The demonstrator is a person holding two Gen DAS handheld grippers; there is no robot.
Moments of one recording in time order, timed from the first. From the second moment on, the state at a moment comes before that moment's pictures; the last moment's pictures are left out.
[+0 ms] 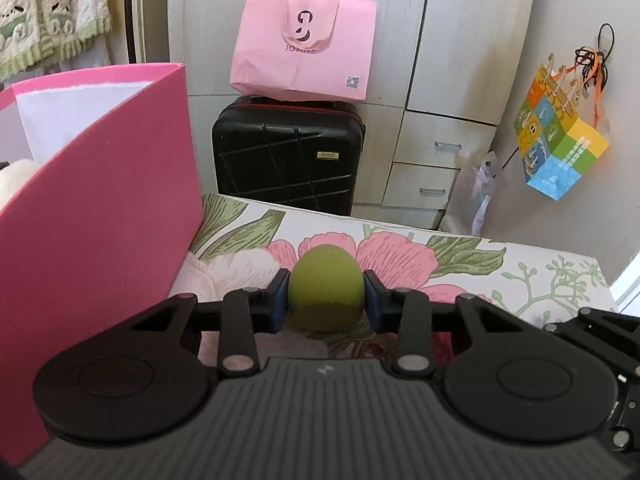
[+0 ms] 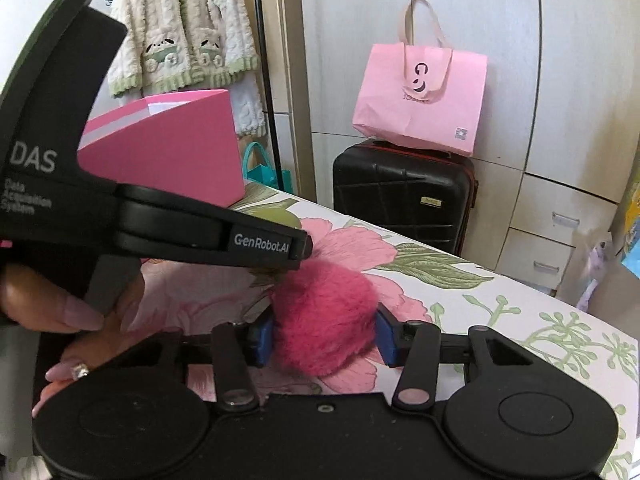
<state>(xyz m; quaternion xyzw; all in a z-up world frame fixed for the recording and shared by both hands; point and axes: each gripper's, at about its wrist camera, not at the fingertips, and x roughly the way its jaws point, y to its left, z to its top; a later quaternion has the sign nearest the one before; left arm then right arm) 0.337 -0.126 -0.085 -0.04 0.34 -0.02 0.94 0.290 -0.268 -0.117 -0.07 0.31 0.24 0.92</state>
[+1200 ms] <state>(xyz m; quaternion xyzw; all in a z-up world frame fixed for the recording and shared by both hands) 0.199 -0.099 -0.040 -0.02 0.29 -0.16 0.94 0.171 -0.290 -0.090 0.04 0.30 0.11 0.95</state>
